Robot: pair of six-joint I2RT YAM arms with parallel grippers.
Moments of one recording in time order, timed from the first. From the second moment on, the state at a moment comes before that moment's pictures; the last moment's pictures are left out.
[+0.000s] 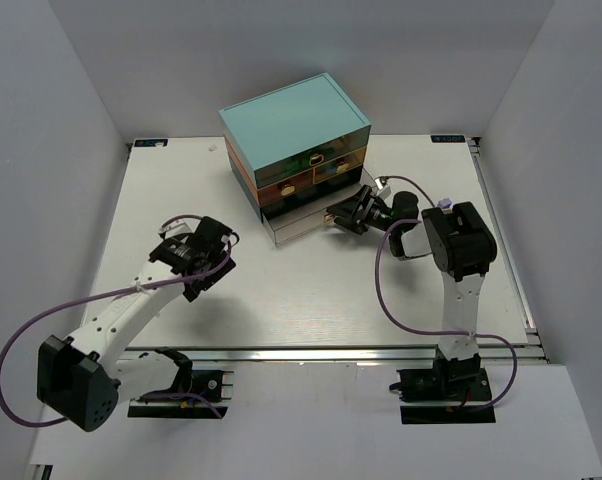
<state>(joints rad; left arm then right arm) -0.49 1.11 0.91 -0.99 -0.44 -1.14 0.25 2.17 0.93 1.07 -0.76 1.08</state>
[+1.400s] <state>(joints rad) 0.16 1.72 1.03 -0.55 -0.14 -0.44 -0.01 1.40 1.17 -0.41 -0.81 -0.41</state>
